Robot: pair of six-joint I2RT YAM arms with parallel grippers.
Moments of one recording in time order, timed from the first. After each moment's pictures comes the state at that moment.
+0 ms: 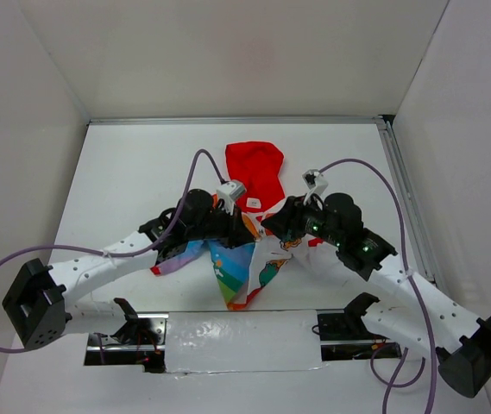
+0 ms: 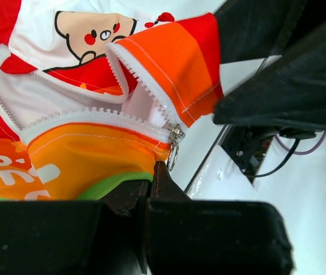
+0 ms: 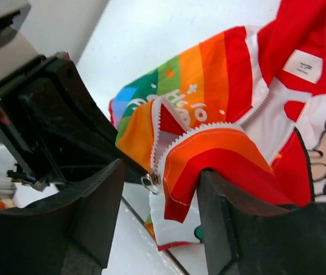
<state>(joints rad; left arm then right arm) -0.81 1.24 0.83 -0.04 0.31 -0.46 0.61 0.84 0.66 -0.10 -0.26 0.59</state>
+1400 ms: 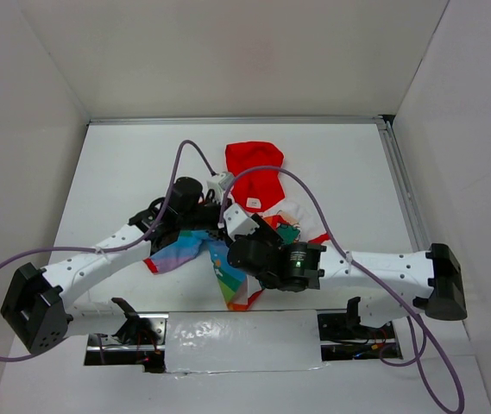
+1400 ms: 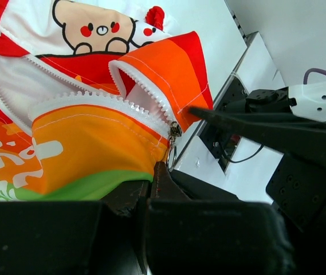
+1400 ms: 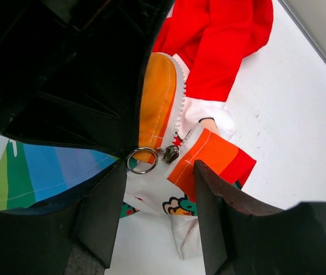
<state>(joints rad) -0.70 1.23 0.88 -0.15 0.49 -0.53 1.35 1.29 1.05 -0.55 0.88 0.15</state>
